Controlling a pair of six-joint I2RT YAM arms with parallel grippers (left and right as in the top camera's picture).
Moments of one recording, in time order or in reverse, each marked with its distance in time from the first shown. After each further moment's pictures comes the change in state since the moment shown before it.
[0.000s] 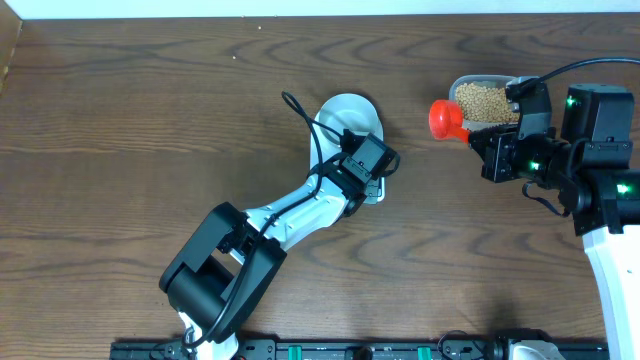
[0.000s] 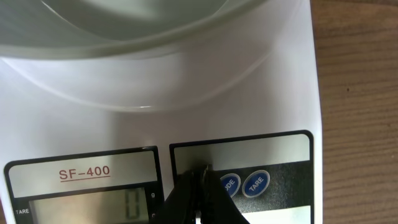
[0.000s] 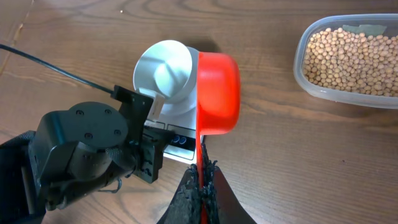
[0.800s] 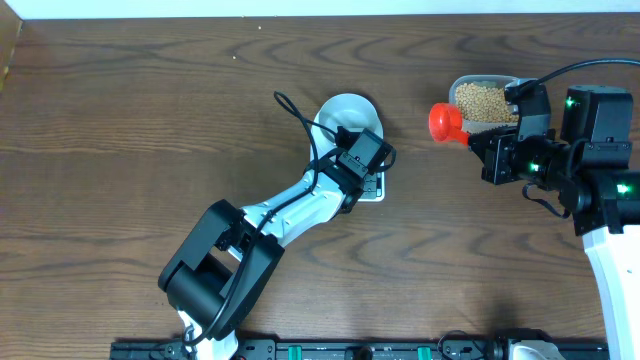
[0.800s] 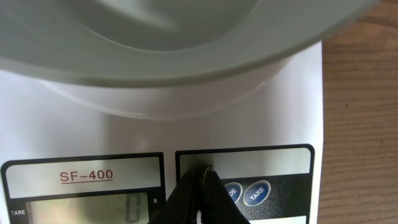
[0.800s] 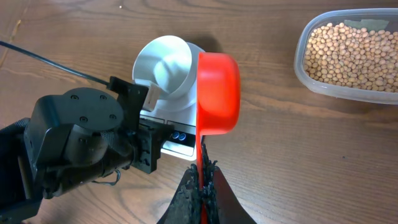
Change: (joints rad) left arm 0.026 0.005 0.014 -0.012 0.036 -0.060; right arm 0.000 0.000 0.000 -0.015 0.000 -0.008
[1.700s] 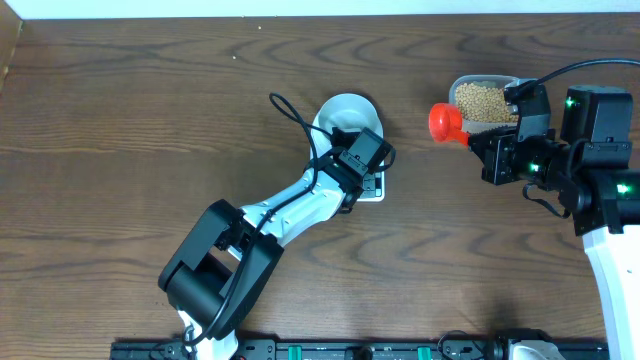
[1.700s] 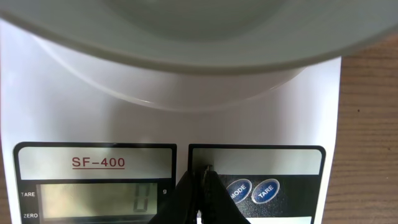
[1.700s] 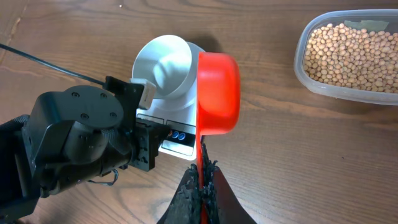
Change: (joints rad) left arm 0.003 0.002 0.013 -0.047 -0.005 -0.072; right arm 0.000 0.000 0.000 -0.002 0.000 -0.008
